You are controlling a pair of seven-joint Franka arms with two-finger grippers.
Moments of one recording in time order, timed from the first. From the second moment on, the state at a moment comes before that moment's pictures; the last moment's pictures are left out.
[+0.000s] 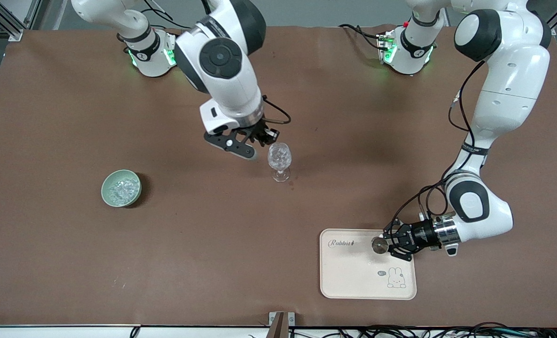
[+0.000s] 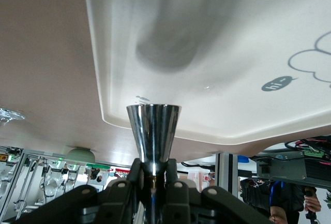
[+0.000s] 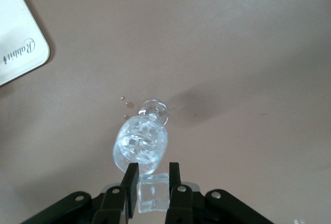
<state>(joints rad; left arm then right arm) 0.13 0.98 -0.29 -1.33 -1.08 2.20 -1.17 0.73 0.49 -0.03 -1.29 0.12 1.79 1.15</state>
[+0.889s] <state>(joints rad) 0.14 1.06 -0.29 -1.27 -1.14 2.20 -1.05 0.79 0.61 -0.03 -1.24 0.12 1.81 1.25</state>
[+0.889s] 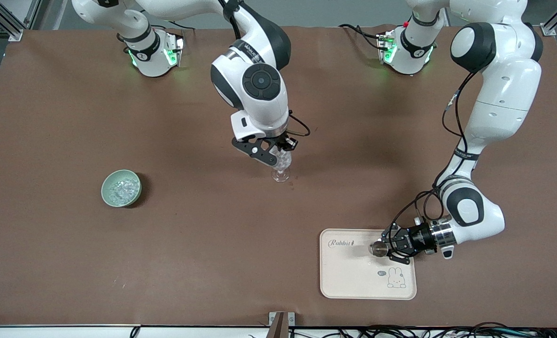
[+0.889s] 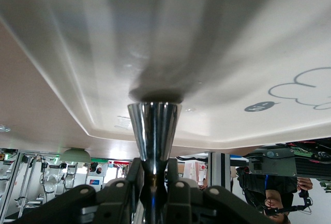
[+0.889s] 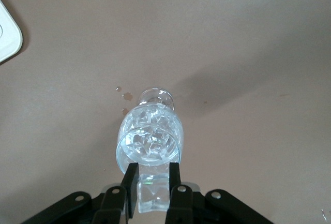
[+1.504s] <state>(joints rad) 0.15 1.05 -0.29 -1.26 -1.10 2.18 -1.04 0.79 0.61 -0.03 -1.24 0.12 1.81 1.25</state>
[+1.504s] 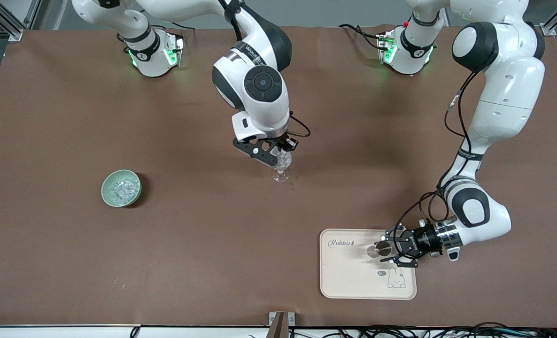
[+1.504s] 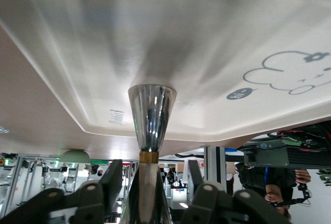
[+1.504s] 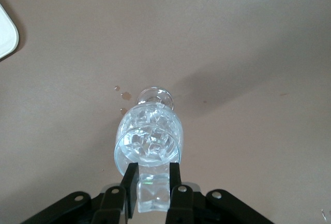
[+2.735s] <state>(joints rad) 0.12 0.73 -0.40 -1.24 -0.01 1.96 -0.98 0.55 0.34 -0.10 -1.17 -0.06 1.64 0.79</state>
